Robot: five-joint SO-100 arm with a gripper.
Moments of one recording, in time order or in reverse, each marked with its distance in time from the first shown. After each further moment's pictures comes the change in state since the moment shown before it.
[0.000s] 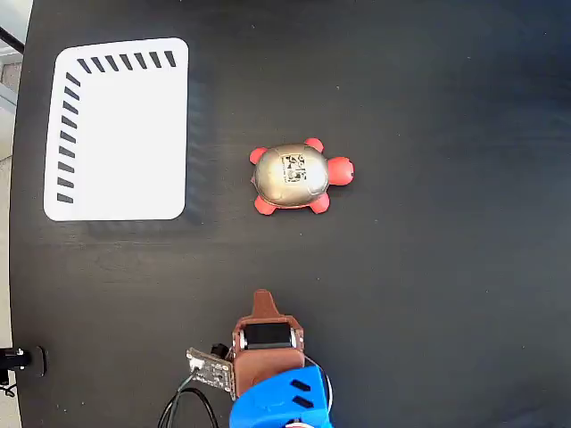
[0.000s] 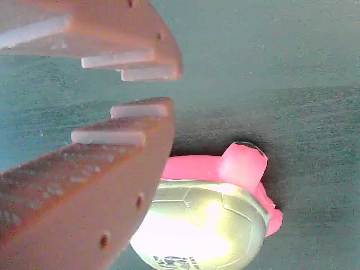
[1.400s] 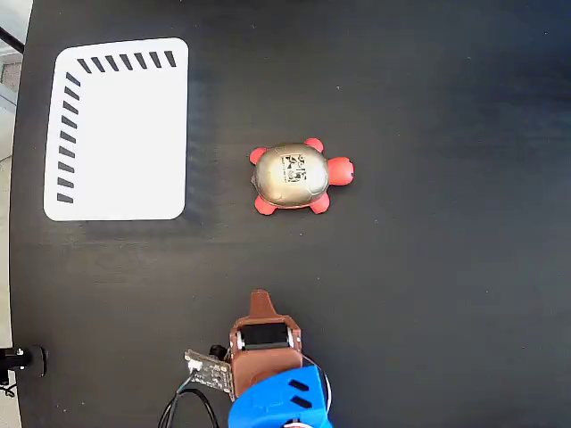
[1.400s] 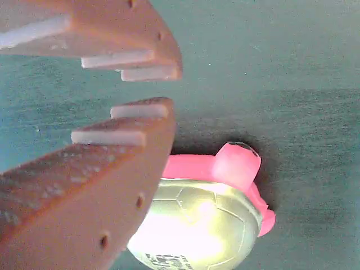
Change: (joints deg) arm -1.6 0.0 0.0 0.0 -1.0
